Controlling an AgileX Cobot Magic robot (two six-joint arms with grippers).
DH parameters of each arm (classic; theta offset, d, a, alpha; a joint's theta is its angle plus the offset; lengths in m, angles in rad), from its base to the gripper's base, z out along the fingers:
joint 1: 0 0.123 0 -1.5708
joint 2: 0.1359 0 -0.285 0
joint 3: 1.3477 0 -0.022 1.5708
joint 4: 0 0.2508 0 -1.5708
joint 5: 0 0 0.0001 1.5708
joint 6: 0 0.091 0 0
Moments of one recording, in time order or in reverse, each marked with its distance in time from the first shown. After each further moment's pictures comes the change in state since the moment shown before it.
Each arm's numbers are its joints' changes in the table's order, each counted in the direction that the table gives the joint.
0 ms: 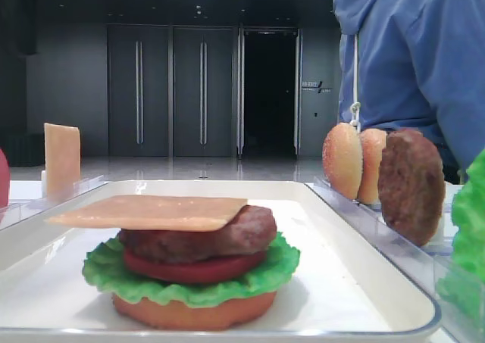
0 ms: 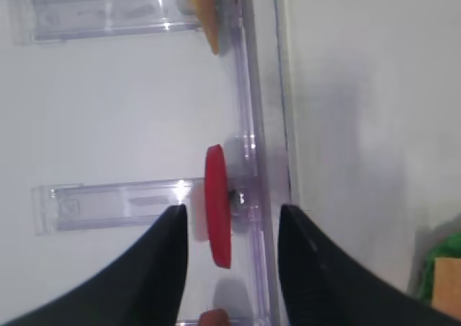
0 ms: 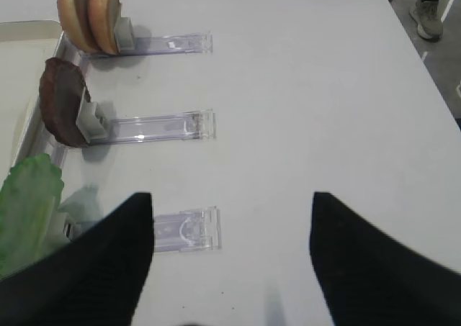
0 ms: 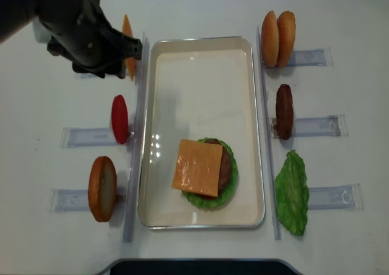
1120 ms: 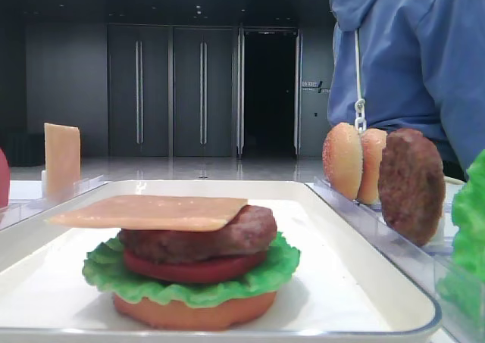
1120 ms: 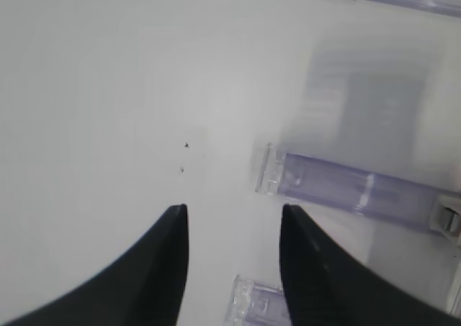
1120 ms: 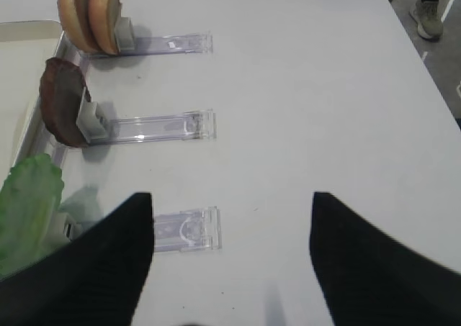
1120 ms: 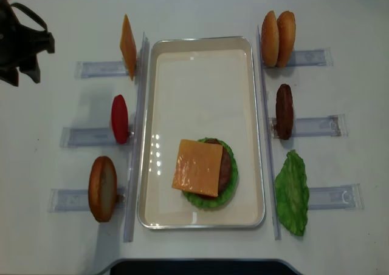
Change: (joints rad) left arm 0.456 0.000 -0.005 0.035 0.115 0.176; right arm 0.000 0.000 0.000 0.000 0.000 0.000
